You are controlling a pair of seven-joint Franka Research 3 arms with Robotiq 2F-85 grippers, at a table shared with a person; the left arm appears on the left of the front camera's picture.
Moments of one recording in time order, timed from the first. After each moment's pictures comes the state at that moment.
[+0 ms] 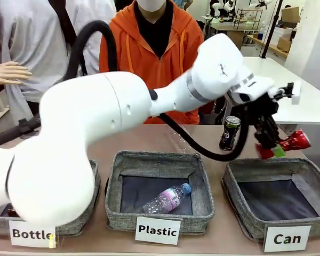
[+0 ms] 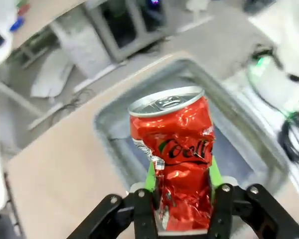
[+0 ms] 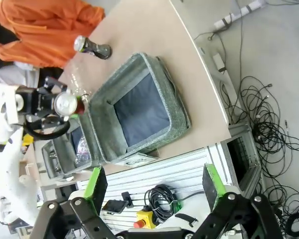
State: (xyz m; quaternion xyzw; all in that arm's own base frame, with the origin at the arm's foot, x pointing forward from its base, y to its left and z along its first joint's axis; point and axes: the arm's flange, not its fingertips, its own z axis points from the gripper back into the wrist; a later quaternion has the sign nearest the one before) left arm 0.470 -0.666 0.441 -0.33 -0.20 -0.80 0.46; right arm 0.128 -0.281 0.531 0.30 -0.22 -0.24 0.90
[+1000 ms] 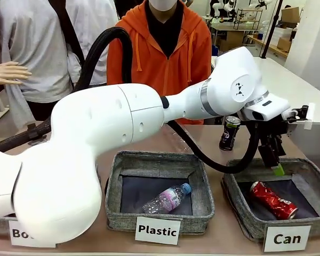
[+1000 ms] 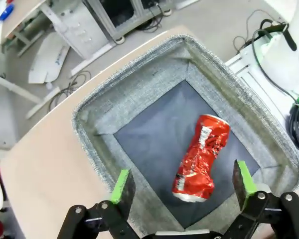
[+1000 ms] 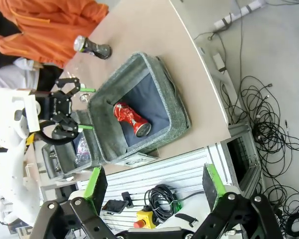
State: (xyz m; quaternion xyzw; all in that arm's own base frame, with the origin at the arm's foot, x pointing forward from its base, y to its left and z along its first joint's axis) left arm 0.444 -0.685 0.418 -0.27 -0.18 -0.83 0.45; right arm 0.127 -0.281 0.531 0.30 -0.22 -0.24 0.90
